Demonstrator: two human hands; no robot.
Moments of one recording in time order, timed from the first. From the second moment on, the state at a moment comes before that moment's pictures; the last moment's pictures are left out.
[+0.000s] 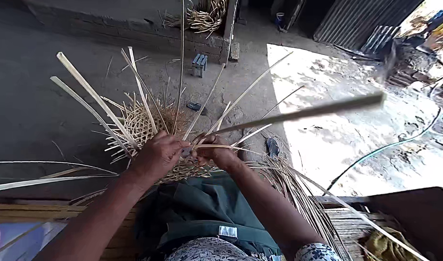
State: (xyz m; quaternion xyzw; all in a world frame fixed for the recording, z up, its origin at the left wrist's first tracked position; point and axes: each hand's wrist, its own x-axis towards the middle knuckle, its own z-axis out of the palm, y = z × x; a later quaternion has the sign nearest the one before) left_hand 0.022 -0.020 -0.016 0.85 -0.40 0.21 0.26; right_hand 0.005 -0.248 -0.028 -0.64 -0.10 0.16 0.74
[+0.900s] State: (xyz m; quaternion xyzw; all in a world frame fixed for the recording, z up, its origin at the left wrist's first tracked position) left_hand 0.012 -0.025 -0.014 0.85 -0.33 0.32 0.25; right_hand -0.024 -0.228 -0.035 -0.86 -0.23 -0.12 0.44
